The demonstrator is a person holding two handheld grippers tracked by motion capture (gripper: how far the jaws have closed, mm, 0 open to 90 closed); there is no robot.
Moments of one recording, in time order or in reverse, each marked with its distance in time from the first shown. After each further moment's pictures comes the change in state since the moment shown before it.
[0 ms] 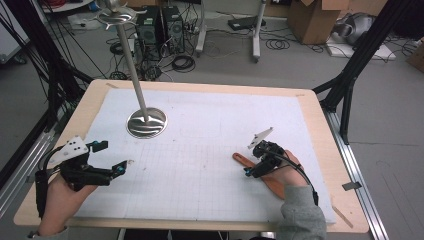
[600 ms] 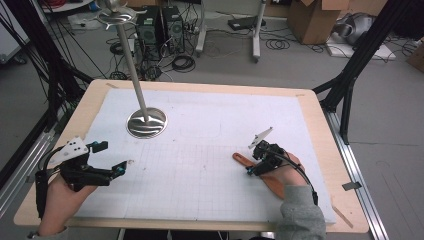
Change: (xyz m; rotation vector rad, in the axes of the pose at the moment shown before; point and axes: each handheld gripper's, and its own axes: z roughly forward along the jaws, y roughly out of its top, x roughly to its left) left arm 0.001 -0.002 0.000 0.007 0.000 -0.006; right arm -0.004 -0.003 0.003 0.034 0.015 0.026
